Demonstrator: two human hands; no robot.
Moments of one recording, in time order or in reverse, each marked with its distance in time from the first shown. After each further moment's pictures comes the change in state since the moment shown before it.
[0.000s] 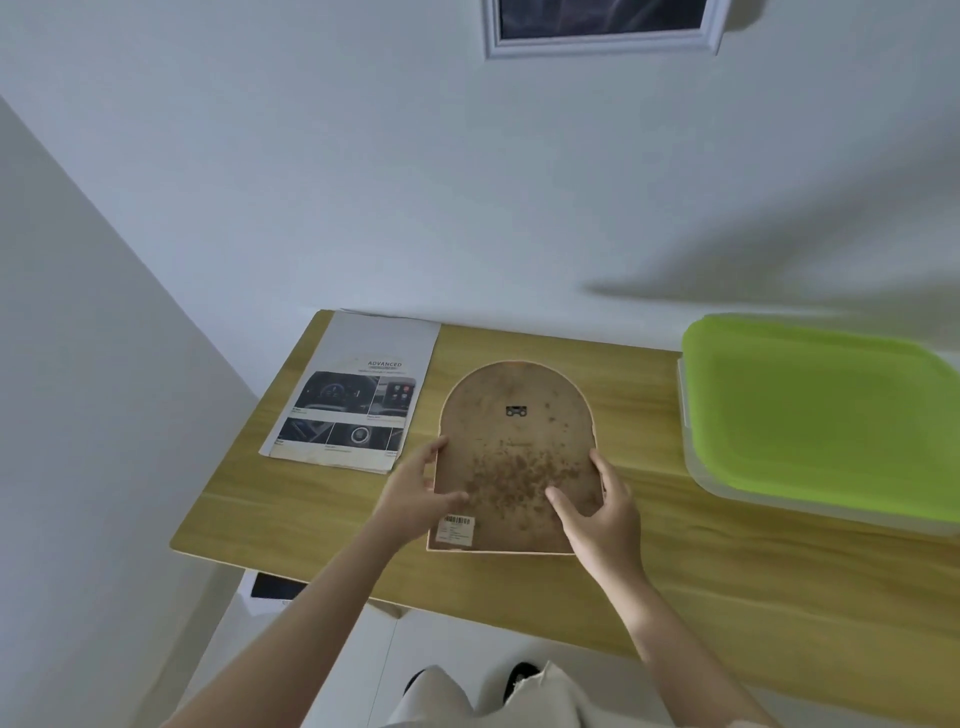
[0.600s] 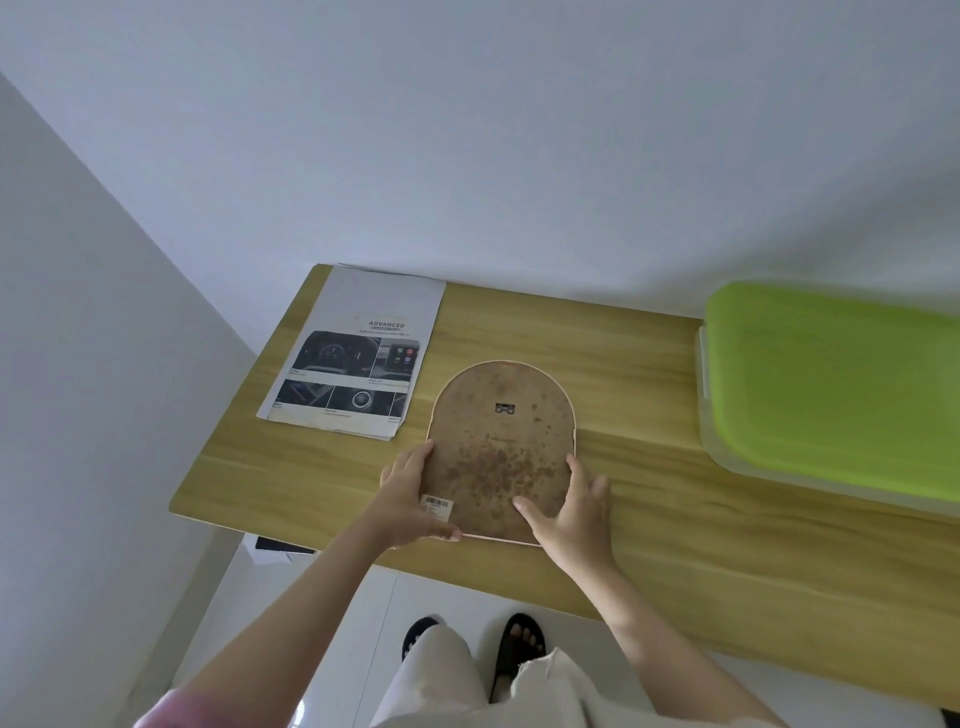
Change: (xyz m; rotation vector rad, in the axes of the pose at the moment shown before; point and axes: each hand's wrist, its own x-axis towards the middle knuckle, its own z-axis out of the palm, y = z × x) left_hand 0.006 -0.067 -0.002 0.341 -0.139 -0.023; right_hand -0.015 0.028 0.041 -0.346 -0.184 0.082
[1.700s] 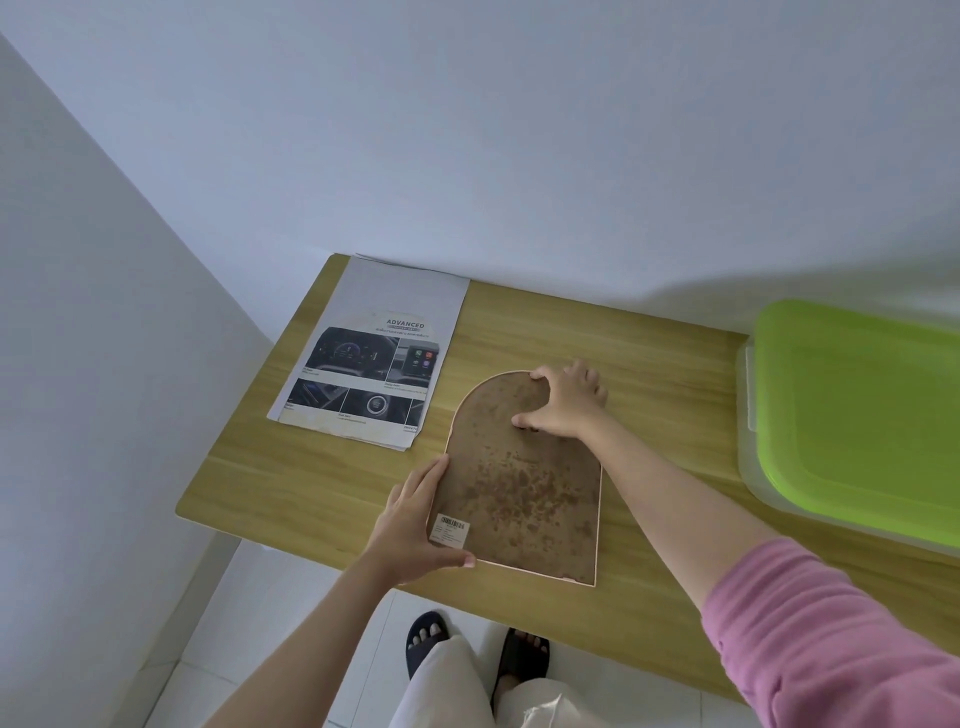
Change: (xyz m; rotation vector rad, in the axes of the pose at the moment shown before) left_hand 0.003 -0.025 0.005 0.065 0.058 0.138; right_hand 0.154 -0.093 -0.006 -0.479 -0.313 -0.139
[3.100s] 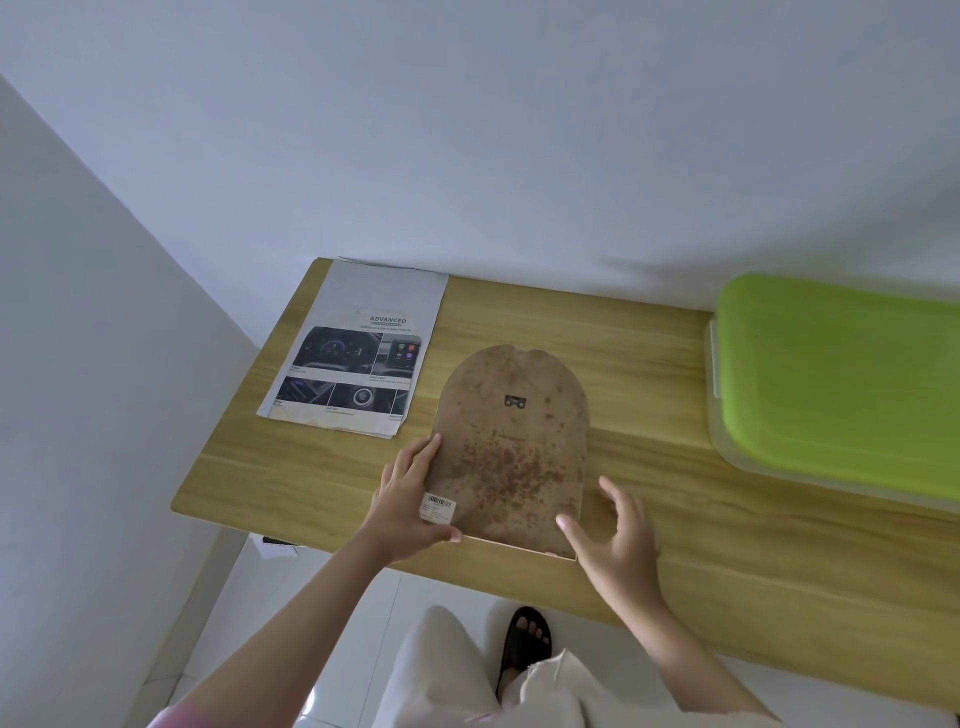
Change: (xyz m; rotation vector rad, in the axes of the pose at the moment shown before) left_hand -0.001 0.011 0.003 0.056 0.069 0.067; right_hand -0.174 0.084 0.091 0.570 0.475 0.123
